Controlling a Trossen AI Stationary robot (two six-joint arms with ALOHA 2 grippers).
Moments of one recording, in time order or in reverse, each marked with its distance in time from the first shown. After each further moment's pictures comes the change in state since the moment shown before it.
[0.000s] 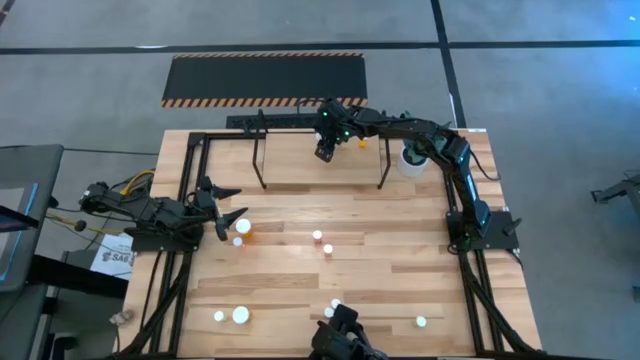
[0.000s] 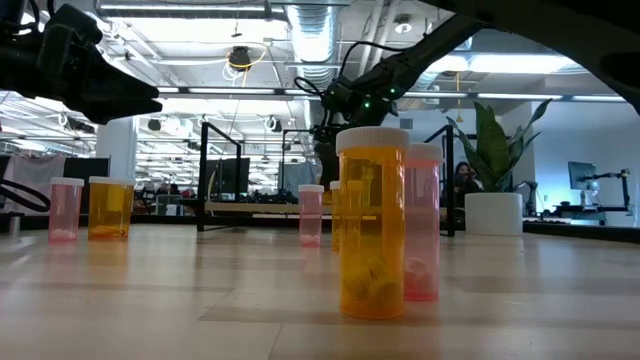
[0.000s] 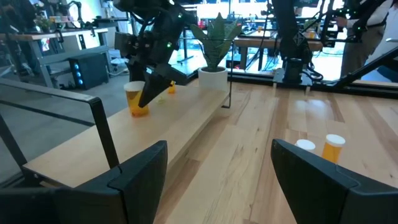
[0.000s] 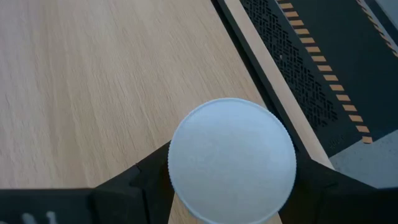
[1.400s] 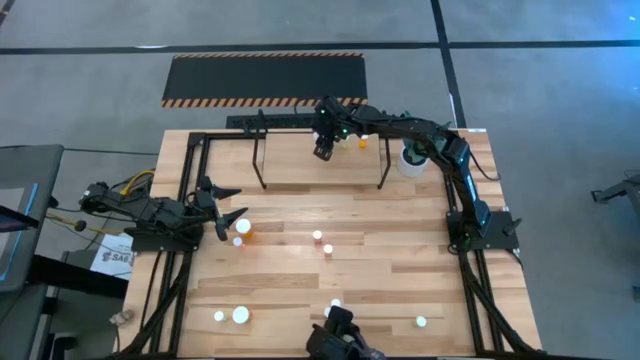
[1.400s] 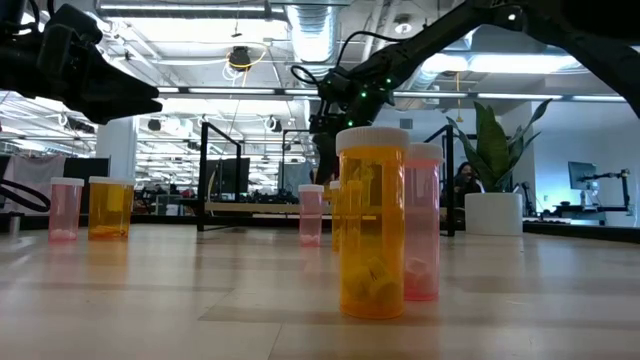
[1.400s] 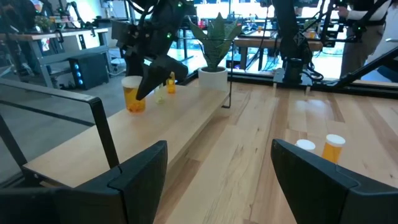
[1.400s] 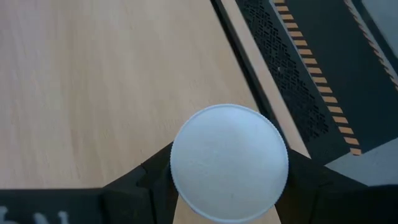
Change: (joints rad) left arm 0.000 0.000 0.000 0.000 0.000 0.000; right arm 0.016 -0.002 0.069 -0.061 0.006 -0.057
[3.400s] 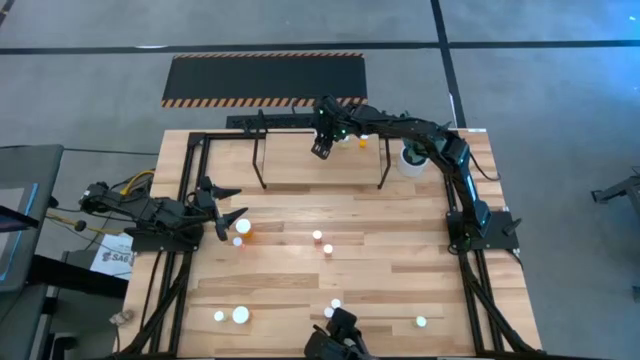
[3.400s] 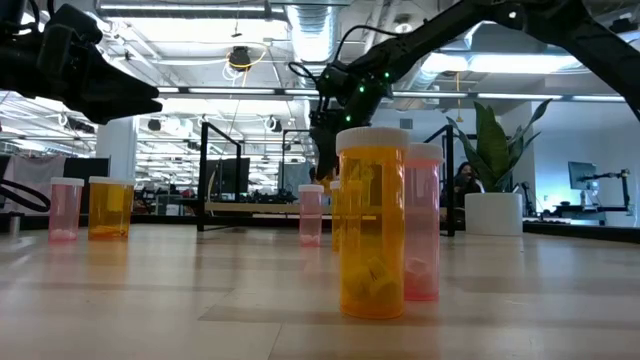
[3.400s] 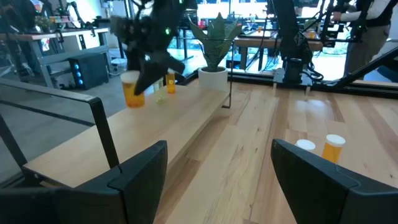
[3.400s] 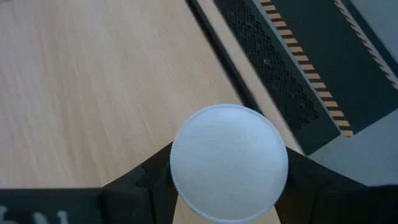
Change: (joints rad) left arm 0.000 0.000 0.000 0.000 0.000 0.000; right arm 0.014 -0.002 0.022 -0.037 0.074 0.106
